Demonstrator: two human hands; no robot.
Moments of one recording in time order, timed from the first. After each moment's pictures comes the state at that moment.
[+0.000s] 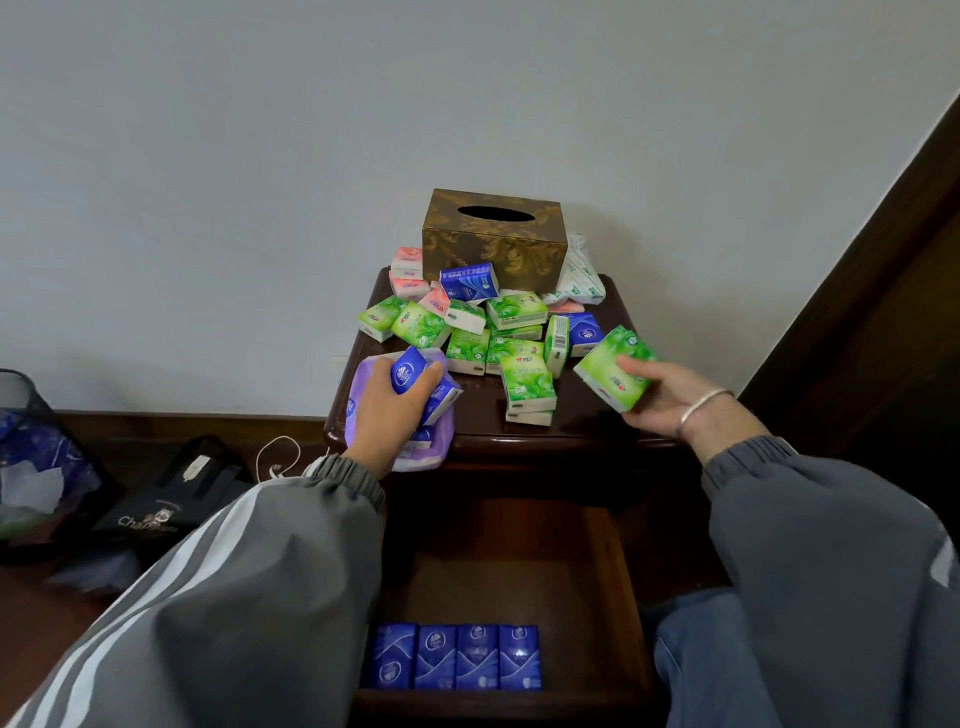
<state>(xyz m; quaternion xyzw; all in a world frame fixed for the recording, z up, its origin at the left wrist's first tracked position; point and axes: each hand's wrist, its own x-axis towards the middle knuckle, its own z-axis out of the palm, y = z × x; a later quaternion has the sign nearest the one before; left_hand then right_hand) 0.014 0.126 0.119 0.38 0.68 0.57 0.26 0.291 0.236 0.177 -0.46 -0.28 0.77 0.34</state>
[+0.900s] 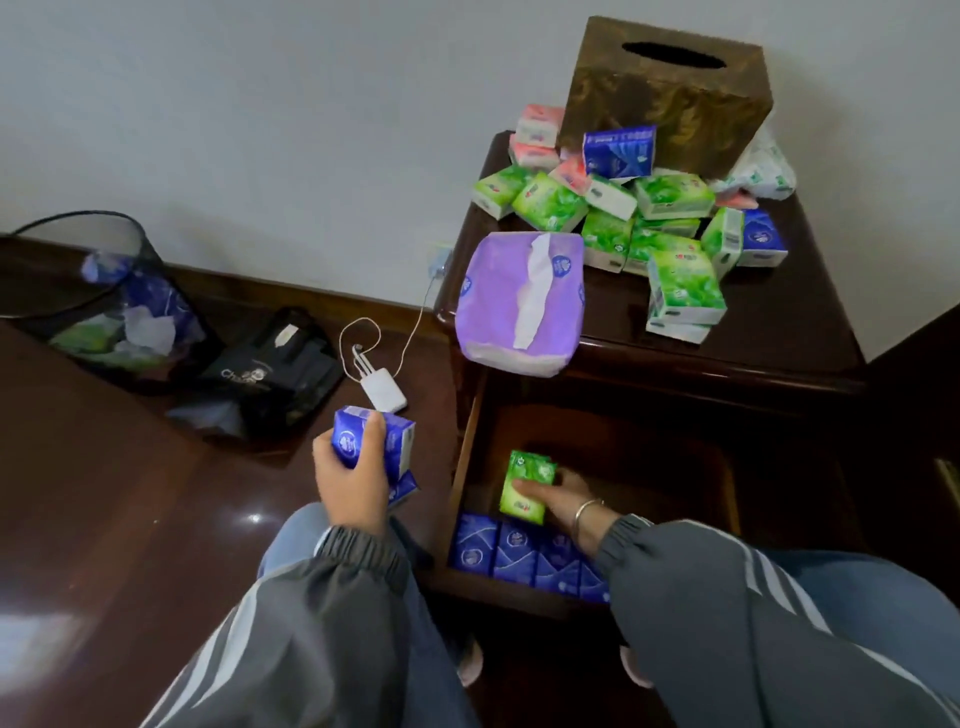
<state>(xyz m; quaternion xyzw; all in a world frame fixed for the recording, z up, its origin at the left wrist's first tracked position) -0.025 -0.042 0.012 0.02 0.74 0.65 0.17 0.149 0.077 -0.051 -0.58 -0.43 0.69 0.10</state>
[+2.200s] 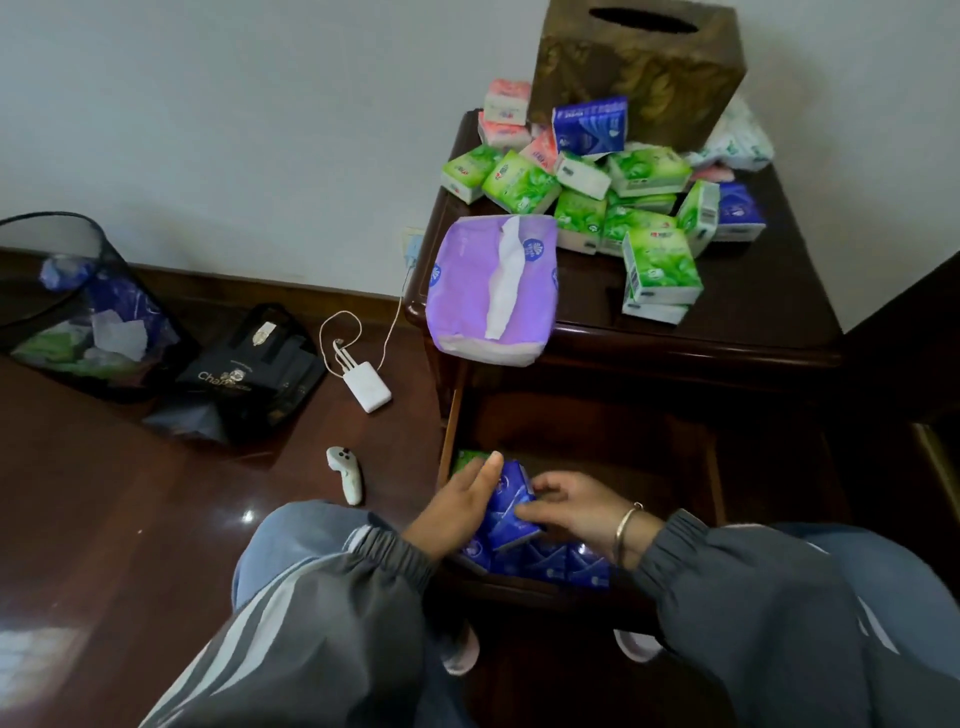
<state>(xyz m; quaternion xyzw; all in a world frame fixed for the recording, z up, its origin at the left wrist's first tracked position) 0.042 -0.015 -0.008 0.35 0.70 0.35 0.51 0.189 0.062 0.014 -0.47 -0.52 0.71 -0.02</state>
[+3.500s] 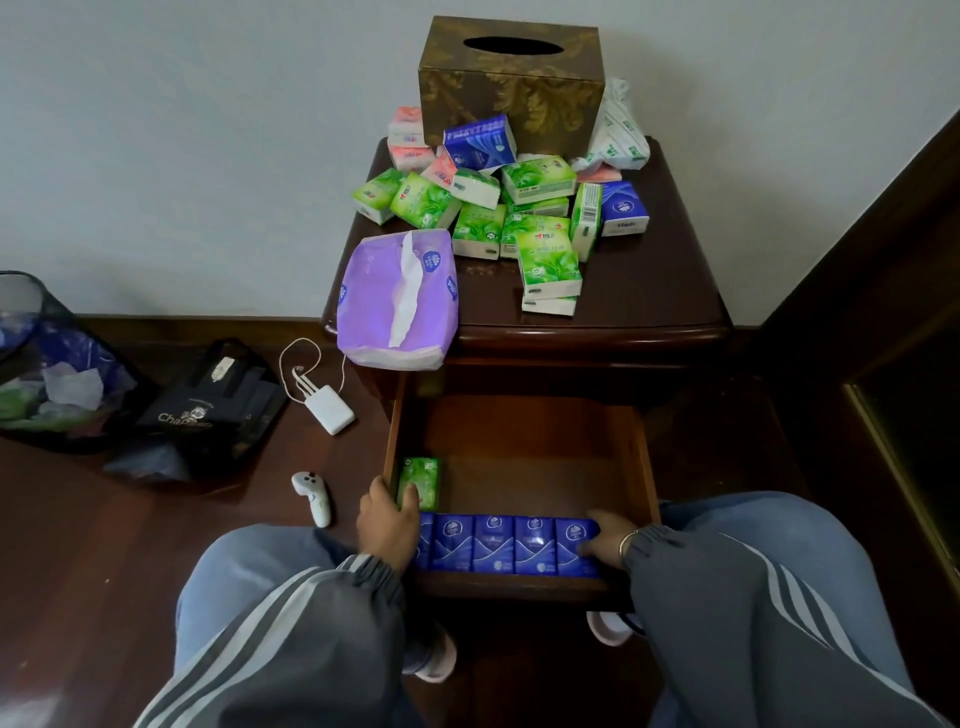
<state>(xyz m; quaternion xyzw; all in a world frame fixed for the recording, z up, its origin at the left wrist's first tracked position) 0.053 -0.017 -0.060 0.25 0.87 0.28 0.32 0.309 0.092 -0.074 -0.61 -0.63 0.42 -0.21</state>
